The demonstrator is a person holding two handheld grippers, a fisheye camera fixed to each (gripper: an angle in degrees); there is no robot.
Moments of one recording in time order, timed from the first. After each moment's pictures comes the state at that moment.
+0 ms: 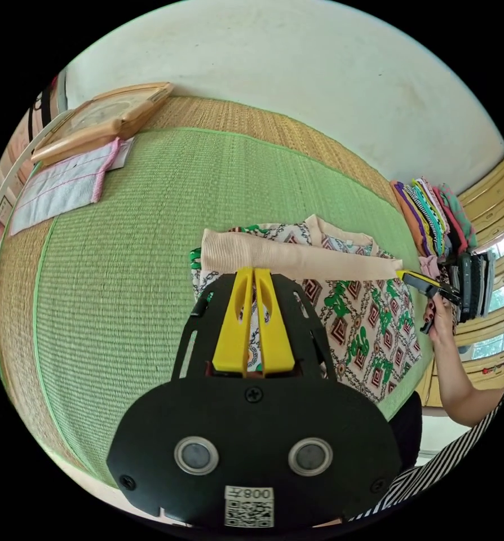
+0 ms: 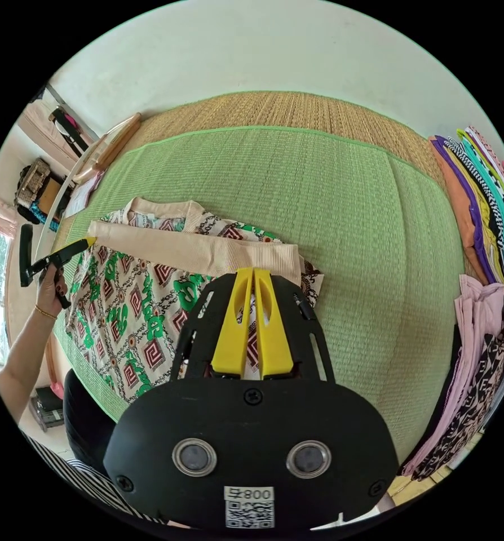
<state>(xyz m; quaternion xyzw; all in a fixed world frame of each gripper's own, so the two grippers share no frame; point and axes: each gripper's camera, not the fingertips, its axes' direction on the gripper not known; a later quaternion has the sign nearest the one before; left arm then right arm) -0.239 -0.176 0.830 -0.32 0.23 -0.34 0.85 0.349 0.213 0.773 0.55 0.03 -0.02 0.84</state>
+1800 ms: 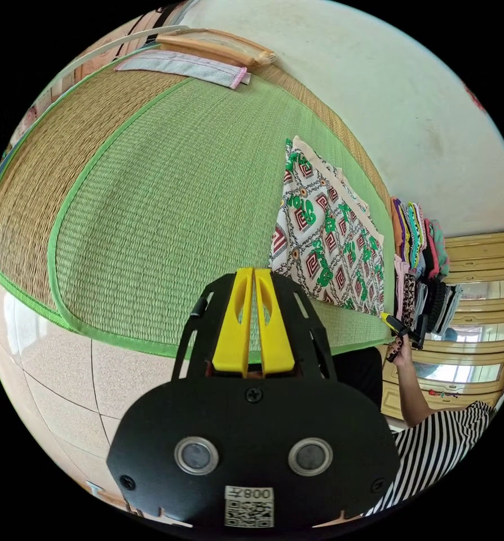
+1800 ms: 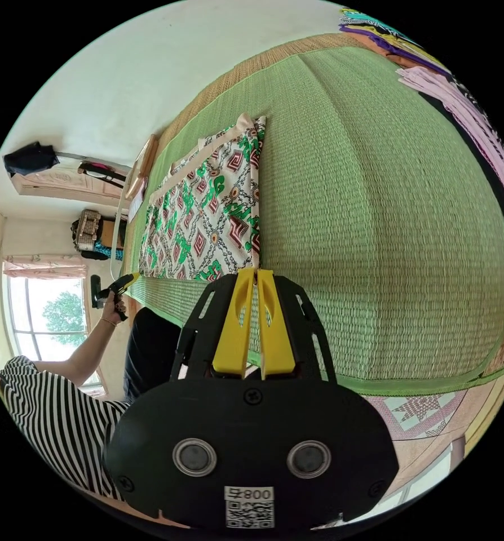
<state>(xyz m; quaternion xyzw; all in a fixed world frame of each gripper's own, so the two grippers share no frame) -0.110 0.029 0.683 -0.37 0.26 -0.48 0.75 0.595 0.364 1.026 0.50 -0.23 -0.02 0.84</state>
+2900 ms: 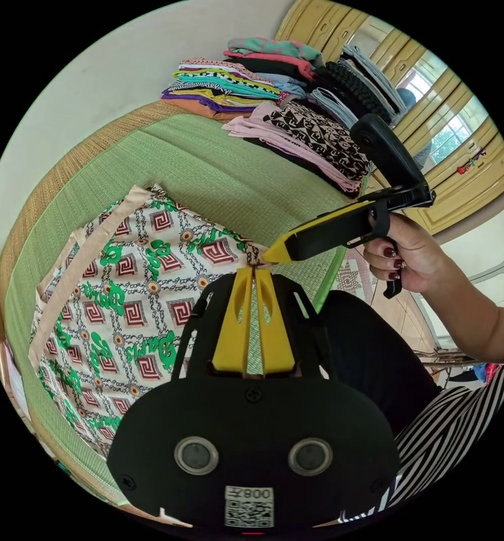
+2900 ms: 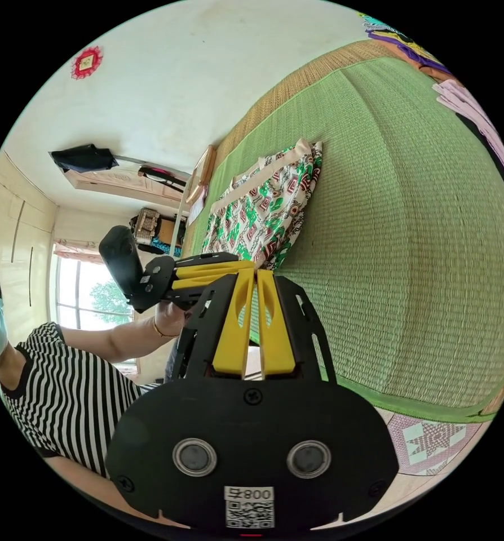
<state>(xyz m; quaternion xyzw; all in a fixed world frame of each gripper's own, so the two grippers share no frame) 0.388 -0.242 0.722 -0.28 0.45 0.01 0.85 0.664 0.407 1.033 0.51 -0.32 -0.13 0.79</state>
